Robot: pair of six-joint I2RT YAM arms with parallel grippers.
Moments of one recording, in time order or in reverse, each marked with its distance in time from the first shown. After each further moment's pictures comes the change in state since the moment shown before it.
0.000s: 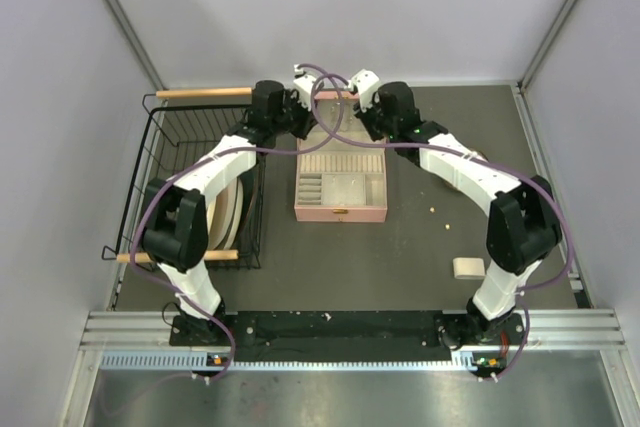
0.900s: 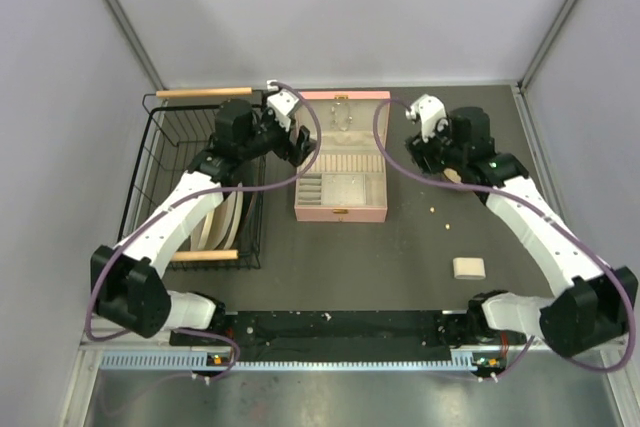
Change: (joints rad) left arm 0.002 -0.409 -0.254 -0.045 0.113 0.000; right arm -0.181 -0.480 -0.299 -0.278 -0.143 -0.057
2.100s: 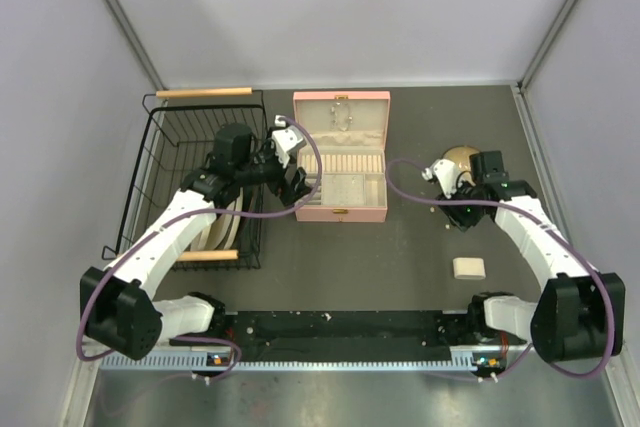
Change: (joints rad) left arm -0.006 -0.136 -0.137 -0.255 0.166 0.150; right arm -0.245 -0.093 -0.333 -0.307 -0.091 -0.339
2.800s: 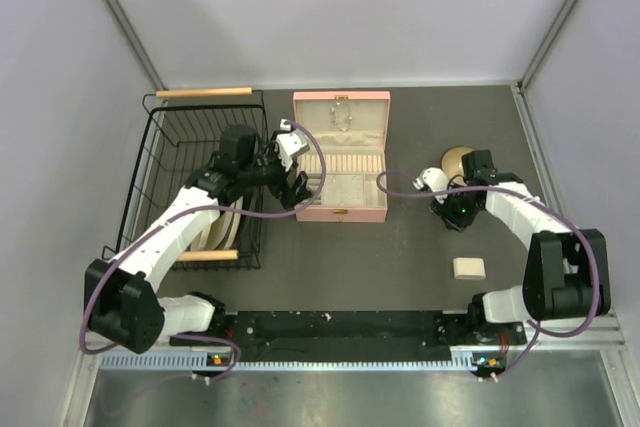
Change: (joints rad) left arm -0.003 0.035 -0.004 -0.026 0.014 0.049; right arm -0.040 0.203 0.002 0.052 -0.086 -0.211
